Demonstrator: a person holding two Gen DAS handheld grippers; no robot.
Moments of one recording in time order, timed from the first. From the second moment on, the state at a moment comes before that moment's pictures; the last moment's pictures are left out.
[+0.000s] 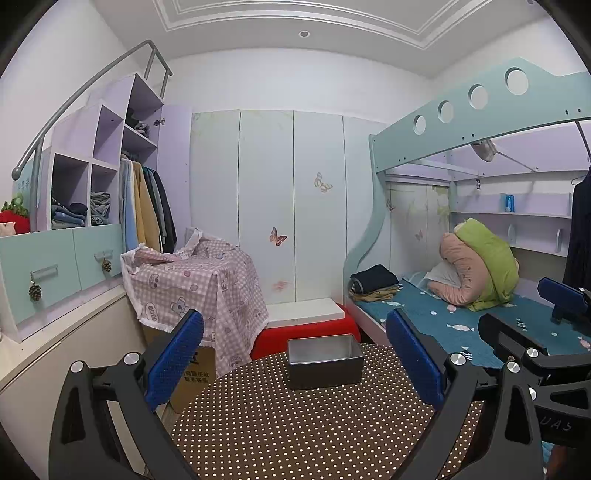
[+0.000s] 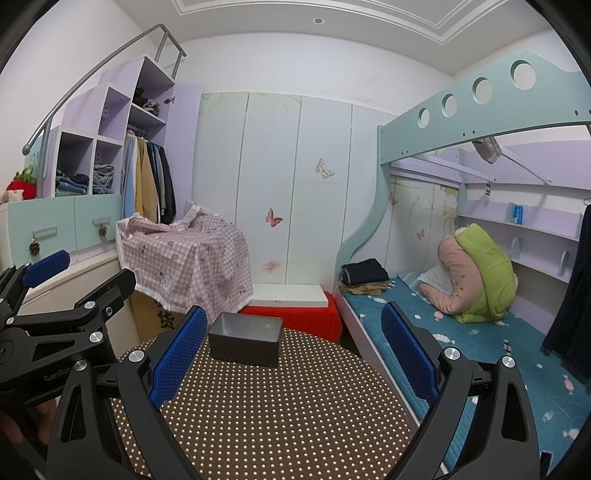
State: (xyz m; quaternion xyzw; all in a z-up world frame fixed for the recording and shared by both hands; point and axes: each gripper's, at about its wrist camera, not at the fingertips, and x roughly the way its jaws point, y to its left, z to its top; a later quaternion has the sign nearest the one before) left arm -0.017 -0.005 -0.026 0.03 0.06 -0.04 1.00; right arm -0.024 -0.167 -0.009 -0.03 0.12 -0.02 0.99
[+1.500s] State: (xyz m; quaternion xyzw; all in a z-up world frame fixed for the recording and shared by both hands) left arm -0.015 -0.007 -0.029 0.03 0.07 -0.05 1.00; right arm -0.025 -0.171 -0.008 -0.03 0.12 -0.03 0.99
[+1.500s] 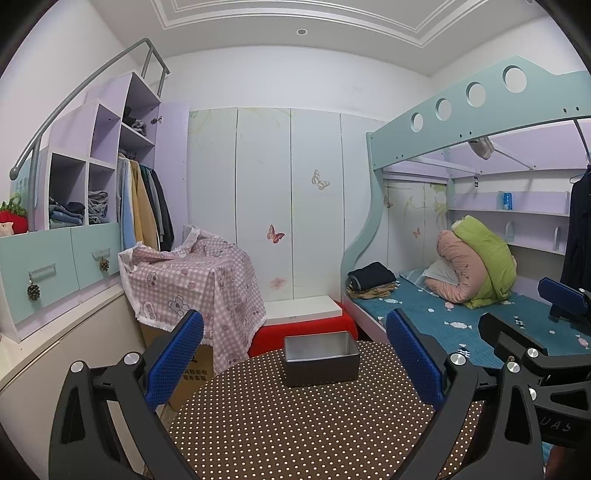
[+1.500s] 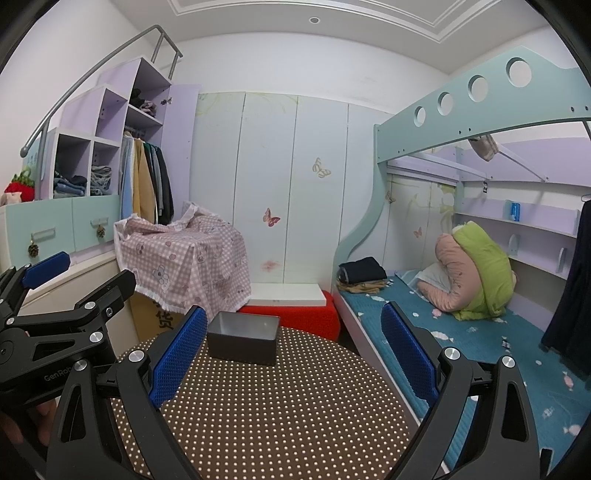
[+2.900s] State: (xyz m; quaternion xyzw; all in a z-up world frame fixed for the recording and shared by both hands) left arm -0.001 -0.012 -0.029 0.04 0.09 -0.05 0.99; right arm -0.022 -0.170 -0.016 -0.02 0.13 -0.04 0.99
